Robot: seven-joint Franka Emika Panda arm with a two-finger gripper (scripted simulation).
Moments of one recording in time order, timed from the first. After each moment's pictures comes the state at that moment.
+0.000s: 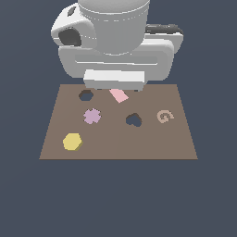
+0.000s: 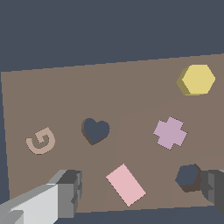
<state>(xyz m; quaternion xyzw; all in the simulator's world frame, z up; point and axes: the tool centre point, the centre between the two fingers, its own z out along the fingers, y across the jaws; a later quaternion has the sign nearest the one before) 0.003 -0.002 0.180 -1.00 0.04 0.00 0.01</state>
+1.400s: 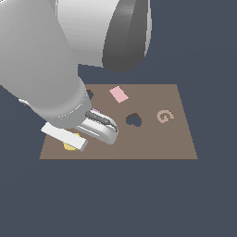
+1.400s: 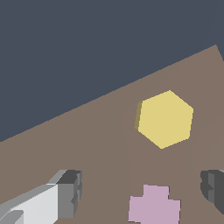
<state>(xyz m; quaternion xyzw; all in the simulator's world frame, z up) 0.077 -0.097 0.086 -0.98 0.21 0.00 0.00</state>
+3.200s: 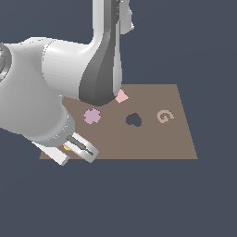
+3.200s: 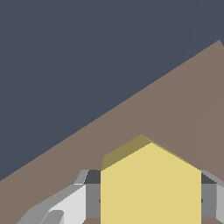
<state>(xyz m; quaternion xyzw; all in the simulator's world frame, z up) 0.098 -0.144 0.030 -0.96 0.28 0.00 0.00</state>
